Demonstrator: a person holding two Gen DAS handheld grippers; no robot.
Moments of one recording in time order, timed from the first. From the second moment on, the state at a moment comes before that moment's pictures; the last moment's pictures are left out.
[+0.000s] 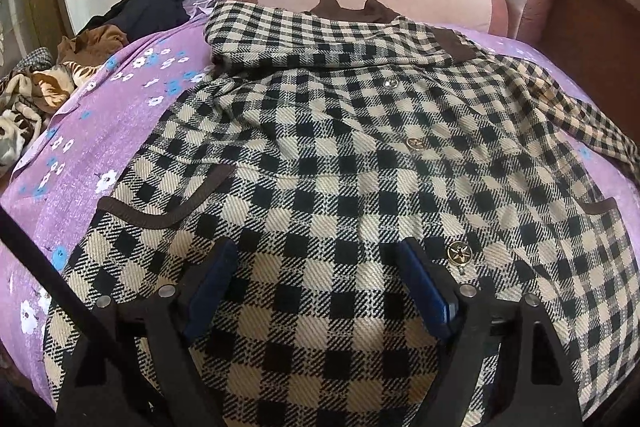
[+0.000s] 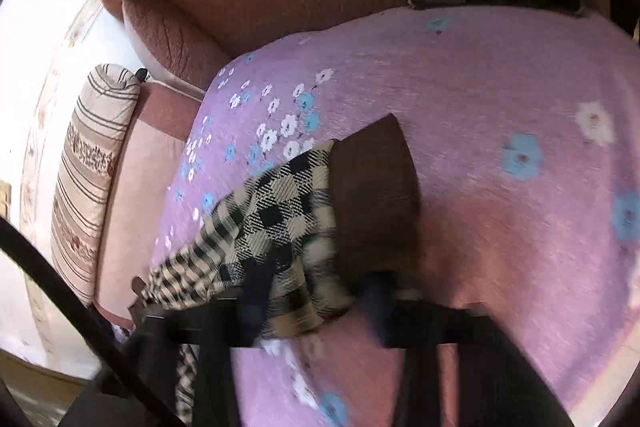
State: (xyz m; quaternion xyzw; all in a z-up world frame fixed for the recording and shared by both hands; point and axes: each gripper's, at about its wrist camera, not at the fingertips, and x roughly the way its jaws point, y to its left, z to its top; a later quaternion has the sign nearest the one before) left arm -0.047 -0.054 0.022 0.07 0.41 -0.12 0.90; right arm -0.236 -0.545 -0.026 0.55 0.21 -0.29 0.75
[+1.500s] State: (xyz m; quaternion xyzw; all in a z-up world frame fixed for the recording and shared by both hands) left arm -0.024 0.001 0.048 -0.05 0.44 -0.11 0.89; right arm 0.135 -0.150 0.053 0.12 0.41 0.04 0.90
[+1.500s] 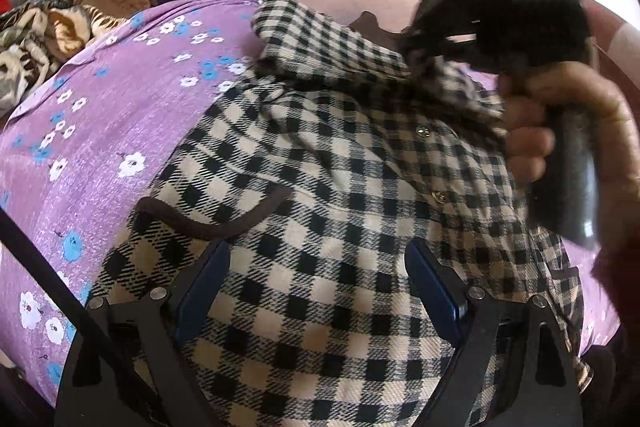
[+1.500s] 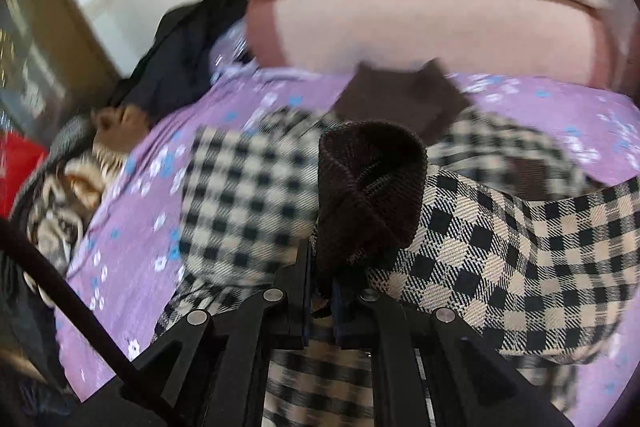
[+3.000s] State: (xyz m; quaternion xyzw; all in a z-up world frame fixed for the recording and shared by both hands) left arm 0.239 -0.010 0.093 -0.01 0.44 -0.11 0.89; right arm 0.075 -0.274 0.050 0.12 0.36 0.03 0.92
